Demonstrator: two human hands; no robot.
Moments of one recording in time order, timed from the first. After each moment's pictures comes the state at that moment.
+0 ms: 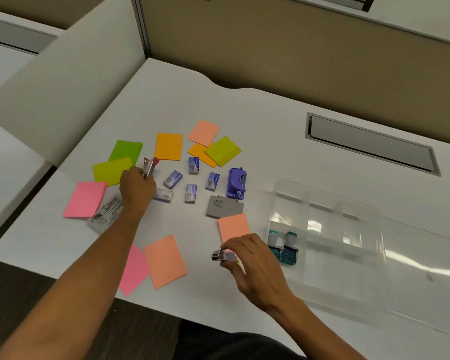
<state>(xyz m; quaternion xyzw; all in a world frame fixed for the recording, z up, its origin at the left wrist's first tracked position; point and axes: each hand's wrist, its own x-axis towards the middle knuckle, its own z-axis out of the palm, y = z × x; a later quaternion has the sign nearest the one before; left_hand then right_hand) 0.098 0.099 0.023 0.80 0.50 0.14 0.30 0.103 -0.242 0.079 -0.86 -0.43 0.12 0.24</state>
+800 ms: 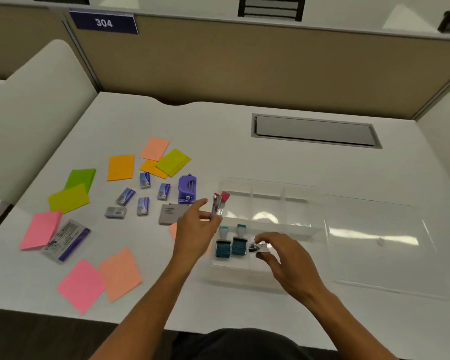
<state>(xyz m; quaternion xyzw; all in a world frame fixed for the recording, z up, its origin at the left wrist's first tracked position) 0.128 -0.182 0.098 0.78 0.32 0.06 0.53 0.162 -0.413 0.091 -0.91 -0.30 0.11 0.28</state>
